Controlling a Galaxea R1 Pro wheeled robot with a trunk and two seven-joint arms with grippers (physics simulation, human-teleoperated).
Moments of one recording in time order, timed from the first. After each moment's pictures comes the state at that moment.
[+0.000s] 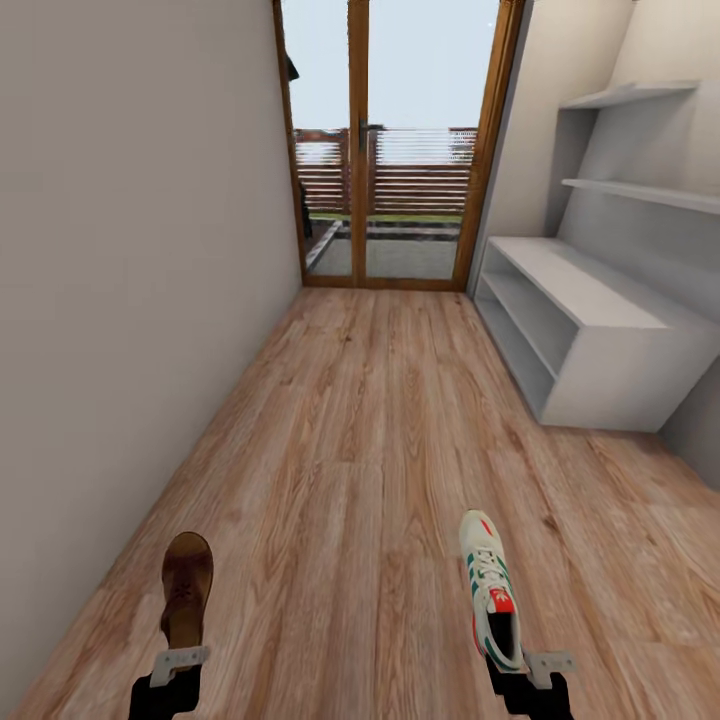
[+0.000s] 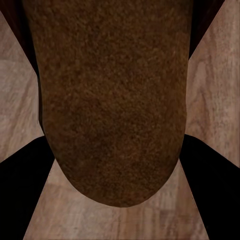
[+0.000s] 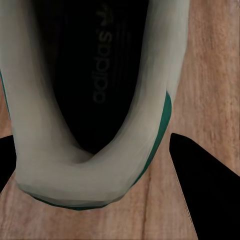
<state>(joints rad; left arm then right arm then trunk) -0.33 0.05 0.51 -0.40 -0.35 -0.28 -0.14 -0.40 -0.10 -0.14 -0.14 0.09 -0.52 0.12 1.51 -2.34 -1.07</state>
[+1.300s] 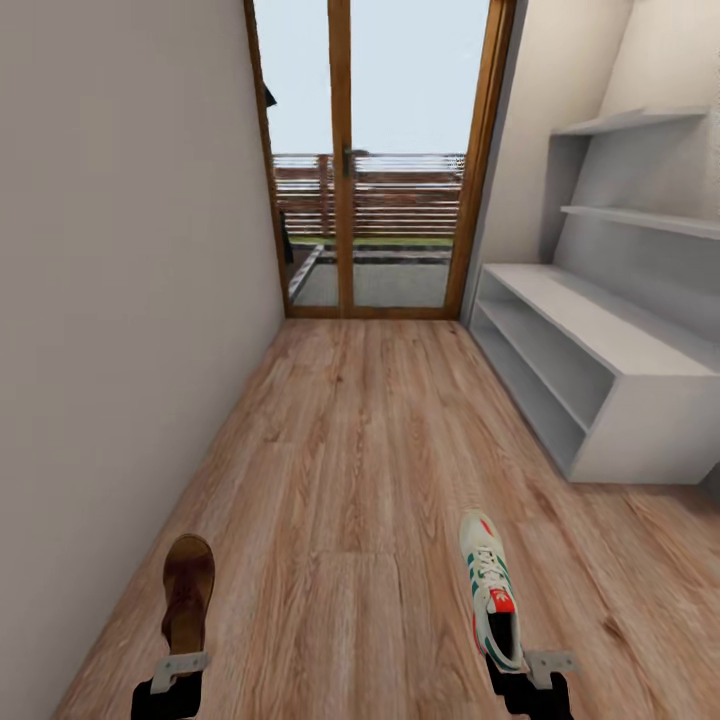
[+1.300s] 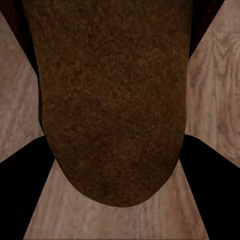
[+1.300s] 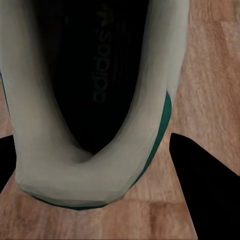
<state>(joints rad) -0.33 0.05 0.51 -0.36 -0.35 -0.33 -0.14 -0.41 -0.10 -0.14 -0.14 0.09 -0.52 0.12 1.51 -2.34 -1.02</state>
